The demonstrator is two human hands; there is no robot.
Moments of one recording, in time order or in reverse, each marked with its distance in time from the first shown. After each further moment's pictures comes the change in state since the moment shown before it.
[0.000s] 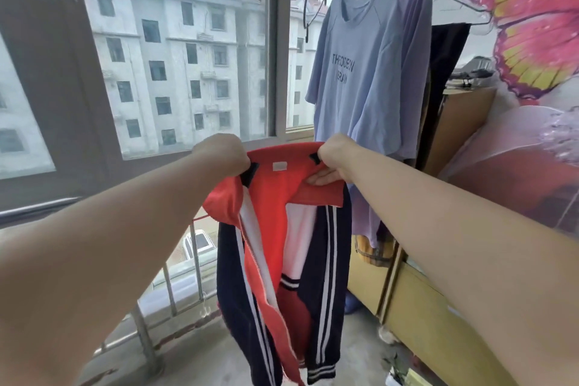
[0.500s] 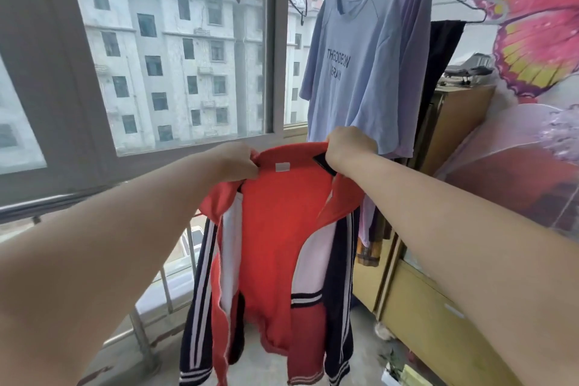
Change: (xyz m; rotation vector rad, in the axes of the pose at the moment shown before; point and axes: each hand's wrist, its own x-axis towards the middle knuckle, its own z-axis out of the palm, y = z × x) left_hand 0.004 0.003 0.011 -0.088 -0.186 0.249; right_hand 0.013 0.009 -0.017 -0.947 0.343 -0.329
